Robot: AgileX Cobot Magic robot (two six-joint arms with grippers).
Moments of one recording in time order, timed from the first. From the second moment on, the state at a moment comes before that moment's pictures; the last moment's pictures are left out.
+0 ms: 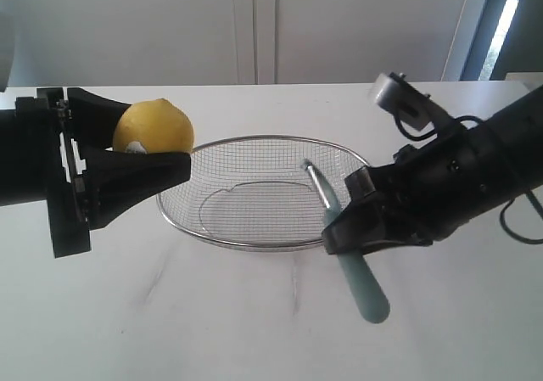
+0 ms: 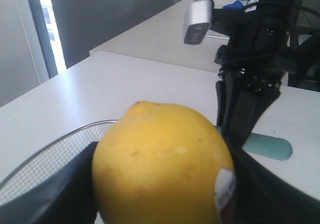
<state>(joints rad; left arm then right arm) -0.29 1.13 -0.57 -1.78 0.90 2.11 0.24 1.42 -0.88 0.90 1.05 -0.61</state>
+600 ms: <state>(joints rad) -0.29 1.13 -0.57 -1.78 0.93 2.11 0.47 1.47 -0.85 1.22 0.94 -0.75</state>
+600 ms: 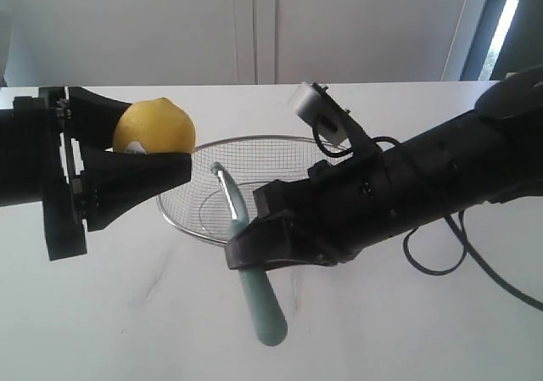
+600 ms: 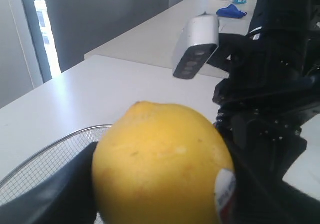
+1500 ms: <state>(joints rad) -0.29 1.17 -0.57 -1.78 0.90 2.11 0.49 1.51 -0.85 1.37 1.00 -0.75</state>
